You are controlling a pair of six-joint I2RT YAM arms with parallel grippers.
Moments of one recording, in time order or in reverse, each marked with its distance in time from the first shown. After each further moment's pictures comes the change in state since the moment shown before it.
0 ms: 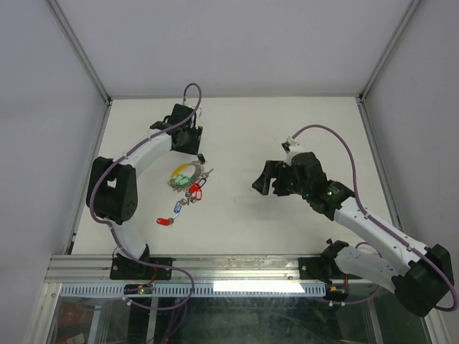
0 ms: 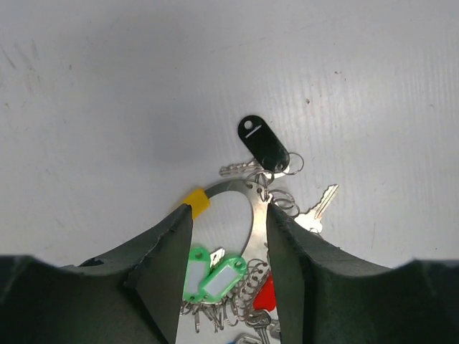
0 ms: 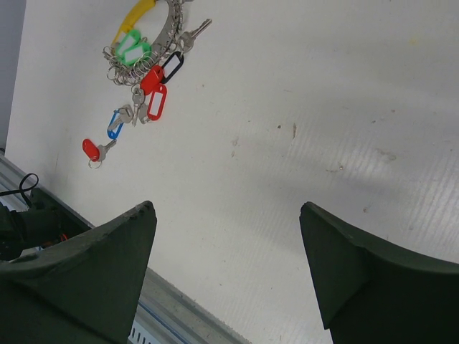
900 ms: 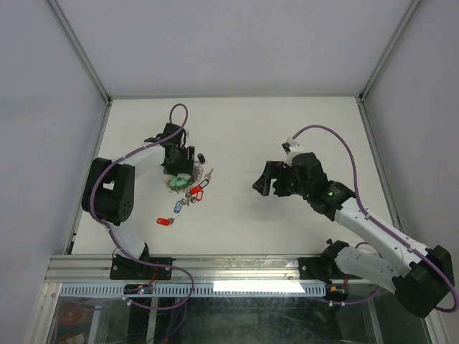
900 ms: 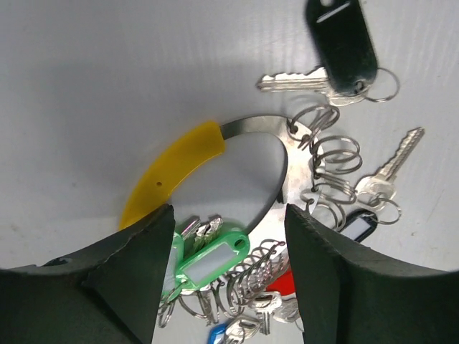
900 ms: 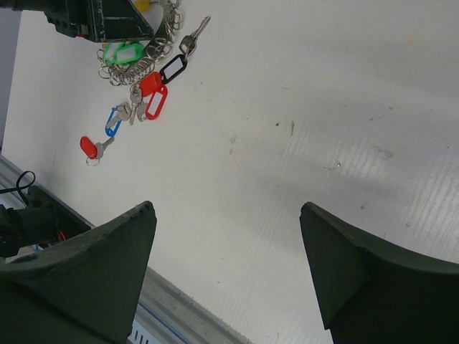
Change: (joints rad) left arm 0.066 -0.006 -0.227 0.056 0.109 -0.139; right arm 0.000 -0.014 0.000 -0.014 0.000 -0.008
